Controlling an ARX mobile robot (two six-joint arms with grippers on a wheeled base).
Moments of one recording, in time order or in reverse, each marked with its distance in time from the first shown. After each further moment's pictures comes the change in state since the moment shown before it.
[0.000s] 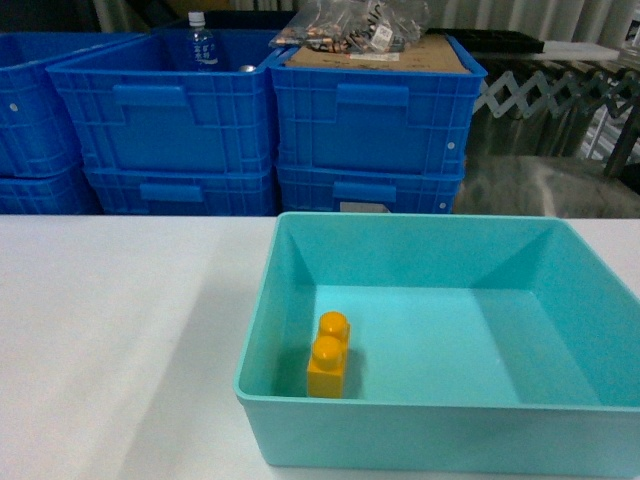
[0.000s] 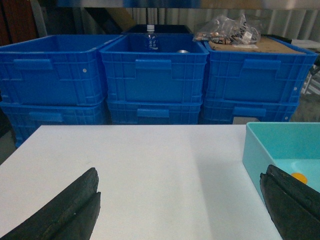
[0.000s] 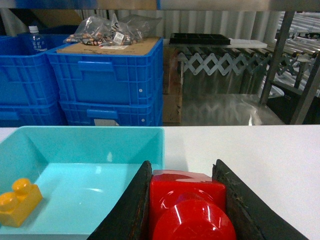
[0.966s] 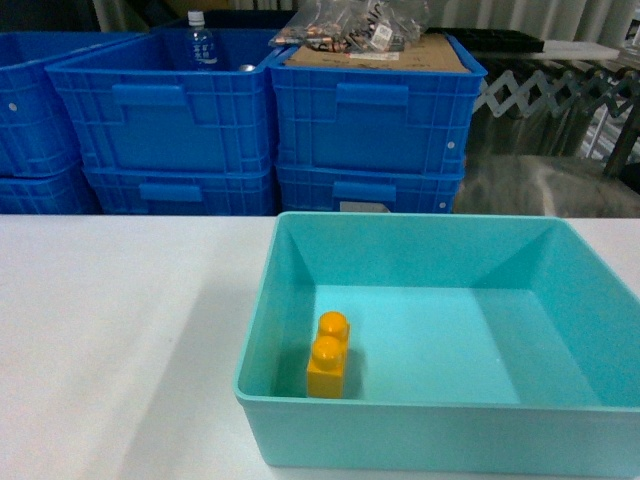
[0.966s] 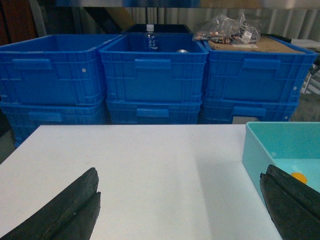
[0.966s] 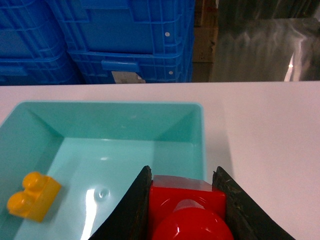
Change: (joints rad) left arm 0.000 0.000 0.000 0.000 0.000 0.000; right arm 0.065 0.953 0.486 0.101 -0.042 0.090
